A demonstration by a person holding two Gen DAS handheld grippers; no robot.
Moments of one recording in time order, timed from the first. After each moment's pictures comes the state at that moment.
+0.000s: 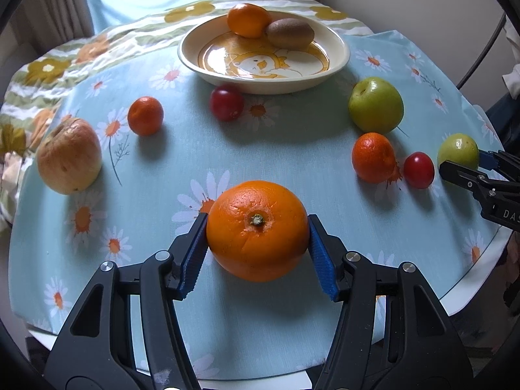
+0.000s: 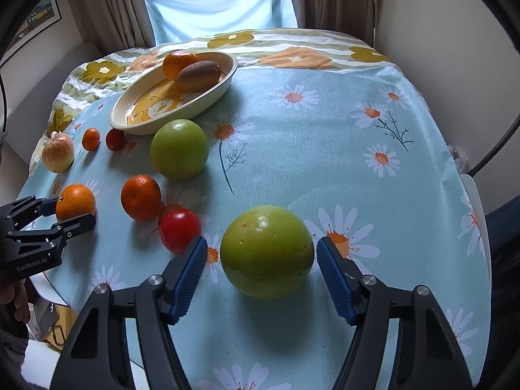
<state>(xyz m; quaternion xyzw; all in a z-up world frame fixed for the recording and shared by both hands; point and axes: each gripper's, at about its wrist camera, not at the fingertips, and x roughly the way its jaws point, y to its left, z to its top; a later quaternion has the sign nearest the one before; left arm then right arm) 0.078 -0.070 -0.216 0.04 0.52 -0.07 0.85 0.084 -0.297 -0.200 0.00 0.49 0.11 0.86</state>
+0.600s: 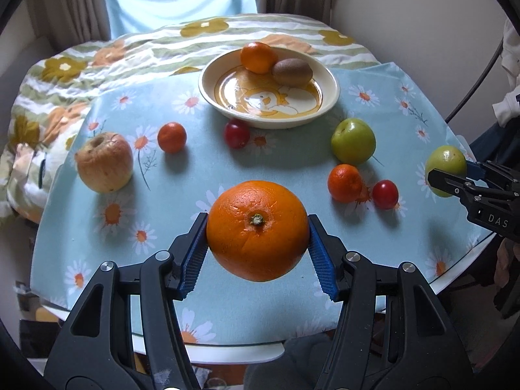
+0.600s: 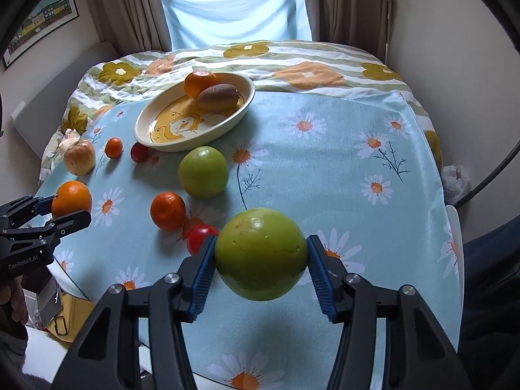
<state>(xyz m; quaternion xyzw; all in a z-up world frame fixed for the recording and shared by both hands) 0.055 -0.069 -0.159 0.02 0.48 -0.05 0.87 0.079 -0.297 -0.161 -0.01 0.47 0.14 0.87</state>
